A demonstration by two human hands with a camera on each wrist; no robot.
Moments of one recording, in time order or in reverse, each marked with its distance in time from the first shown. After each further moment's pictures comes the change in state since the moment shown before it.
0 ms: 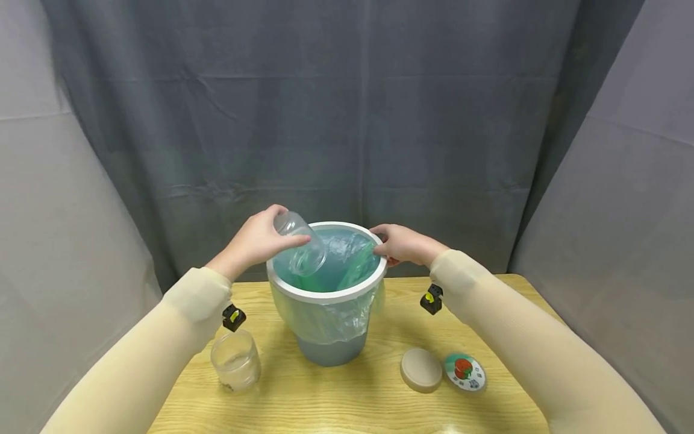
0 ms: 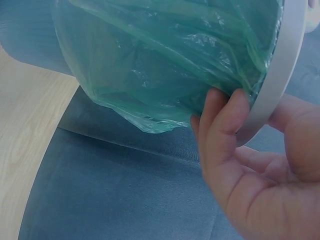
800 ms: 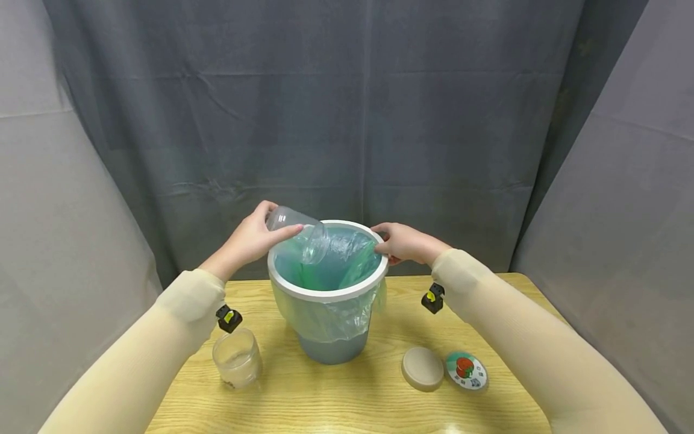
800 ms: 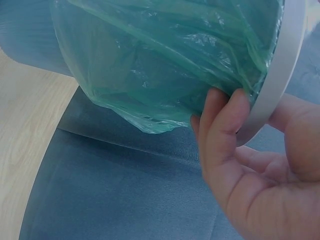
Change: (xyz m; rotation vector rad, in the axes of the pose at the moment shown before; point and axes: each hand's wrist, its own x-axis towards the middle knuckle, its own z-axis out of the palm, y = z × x) left_hand -0.006 -0.007 -0.005 -0.153 -0.002 -0.056; right_hand -0.002 0.001 -0.003 0.004 0.008 0.013
